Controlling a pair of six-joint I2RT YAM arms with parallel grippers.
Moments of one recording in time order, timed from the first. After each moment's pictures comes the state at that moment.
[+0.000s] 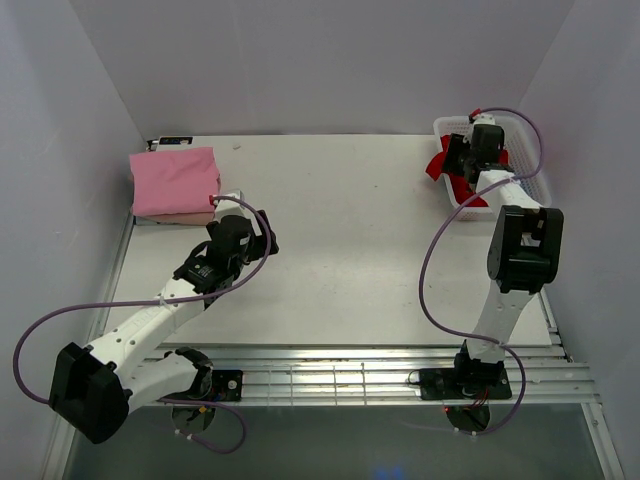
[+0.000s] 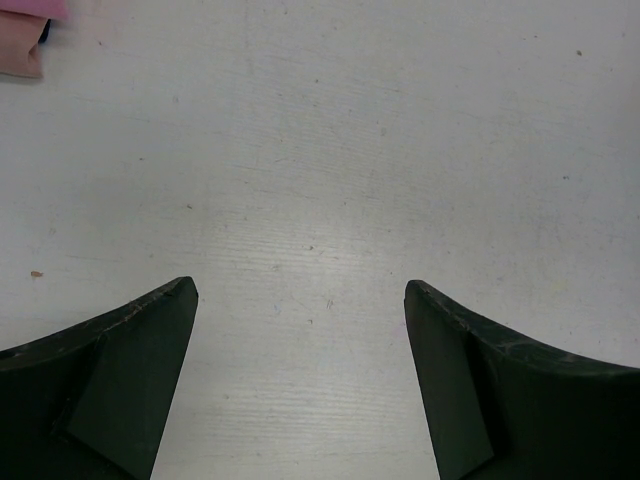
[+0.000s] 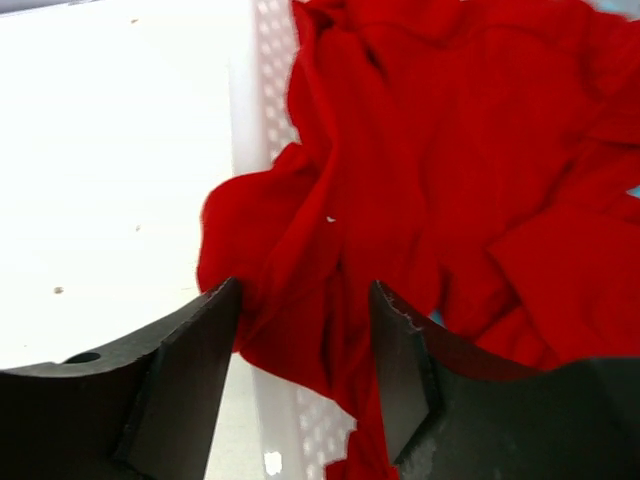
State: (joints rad) left arm -0.56 1.05 0.73 -0.22 -0.39 -0.54; right arm -0.05 1.95 1.49 -0.07 -0.03 0.09
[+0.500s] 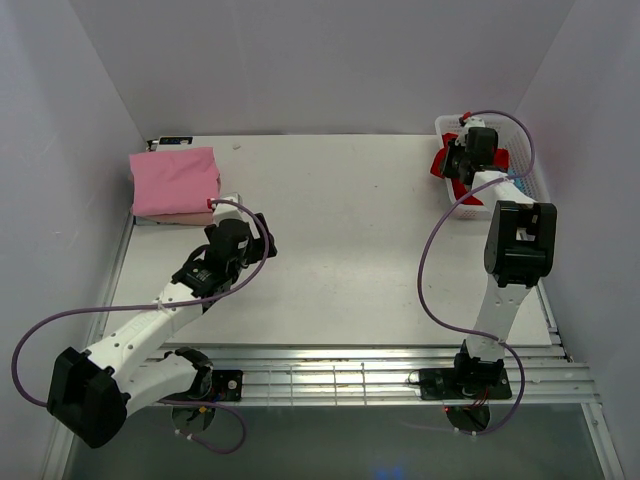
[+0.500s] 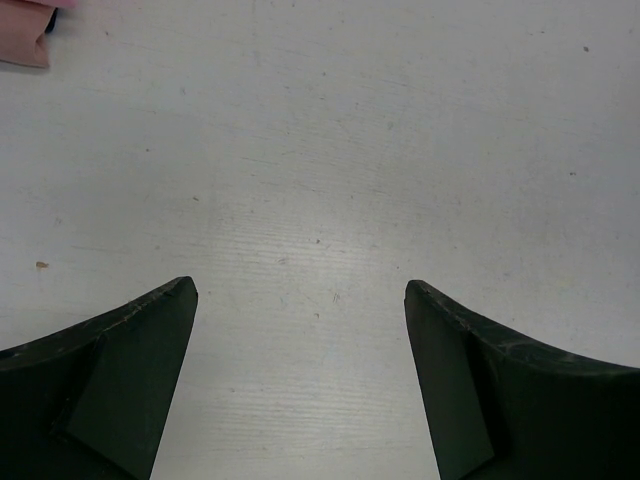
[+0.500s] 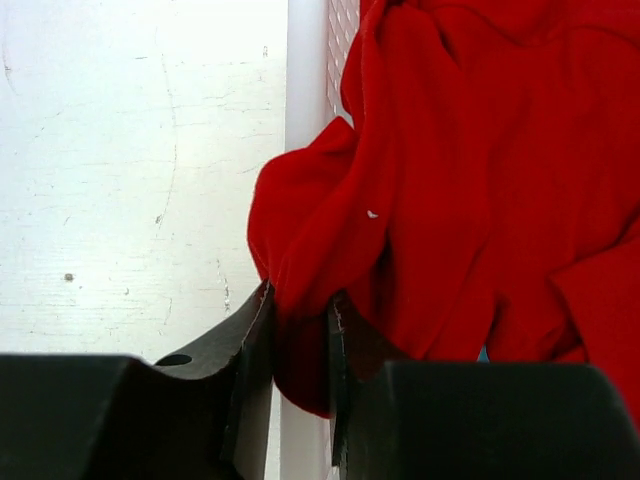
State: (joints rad) left arm -0.56 1.03 0.70 -0.22 -0.40 -0.54; right arm -0.04 2.03 1.50 -0.03 -0.14 0.07
